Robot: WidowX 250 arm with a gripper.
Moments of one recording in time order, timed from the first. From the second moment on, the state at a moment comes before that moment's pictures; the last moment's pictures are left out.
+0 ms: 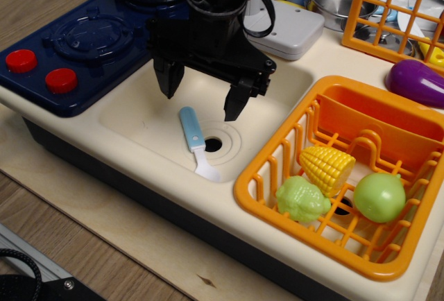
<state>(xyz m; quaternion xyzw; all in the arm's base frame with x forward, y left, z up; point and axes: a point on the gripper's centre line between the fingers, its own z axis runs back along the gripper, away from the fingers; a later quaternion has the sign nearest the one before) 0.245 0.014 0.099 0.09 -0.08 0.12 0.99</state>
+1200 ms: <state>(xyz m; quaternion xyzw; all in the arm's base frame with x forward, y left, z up) 0.234 0.026 0.042 0.09 -0.08 0.28 0.95</state>
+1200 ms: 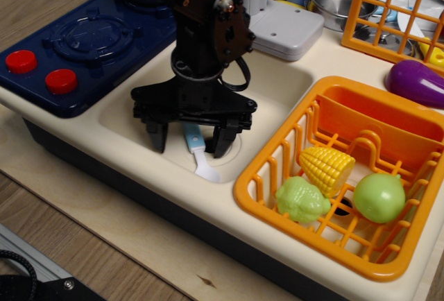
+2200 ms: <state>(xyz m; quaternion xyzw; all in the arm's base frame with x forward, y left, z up) 0.235 0.035 0.084 0.21 -0.02 0.21 0.95</state>
